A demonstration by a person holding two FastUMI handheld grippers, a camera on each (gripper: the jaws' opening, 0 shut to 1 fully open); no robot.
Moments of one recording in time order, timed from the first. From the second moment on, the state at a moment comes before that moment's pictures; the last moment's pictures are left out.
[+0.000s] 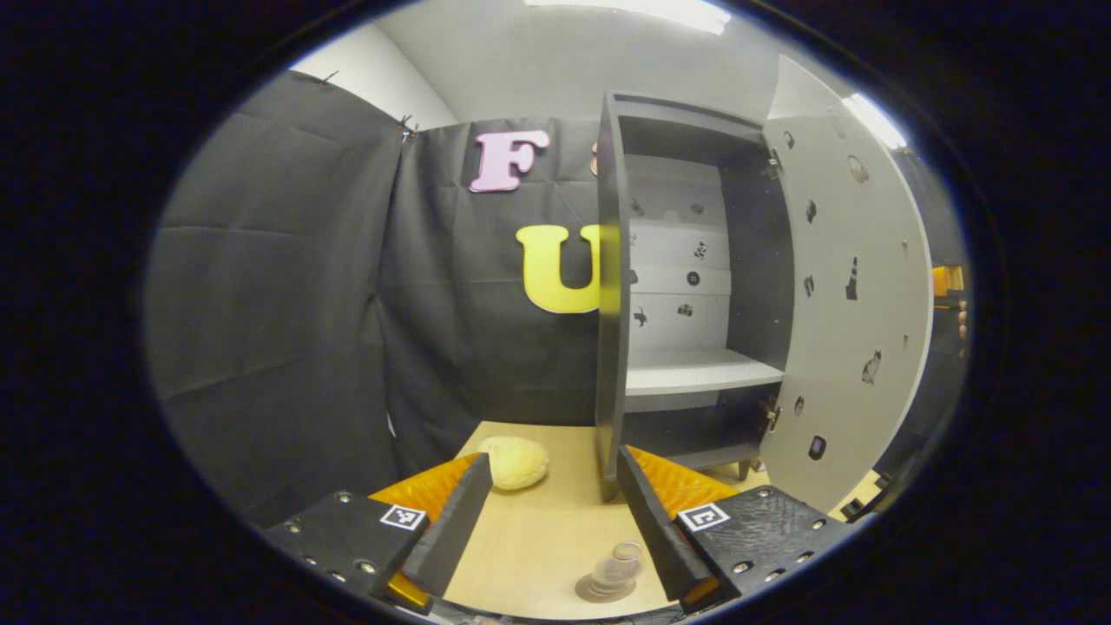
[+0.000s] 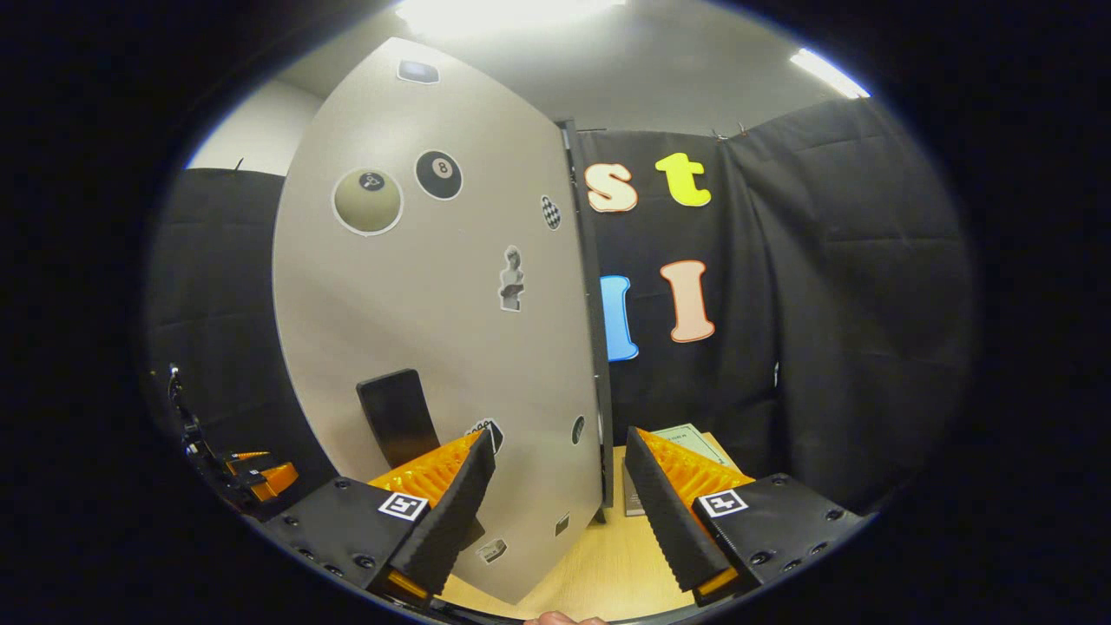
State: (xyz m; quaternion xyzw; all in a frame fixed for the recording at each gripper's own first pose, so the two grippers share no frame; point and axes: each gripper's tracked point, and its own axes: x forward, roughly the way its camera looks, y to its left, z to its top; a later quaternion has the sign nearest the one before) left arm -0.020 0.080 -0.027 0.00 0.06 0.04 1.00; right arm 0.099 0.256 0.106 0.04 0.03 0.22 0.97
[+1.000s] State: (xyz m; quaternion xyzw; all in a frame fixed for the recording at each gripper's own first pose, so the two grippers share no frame) left arm -0.038 0.103 -0.021 -0.01 0.06 0.04 1.00; right arm 0.132 0.297 0.118 0.03 0.01 0.24 0.97
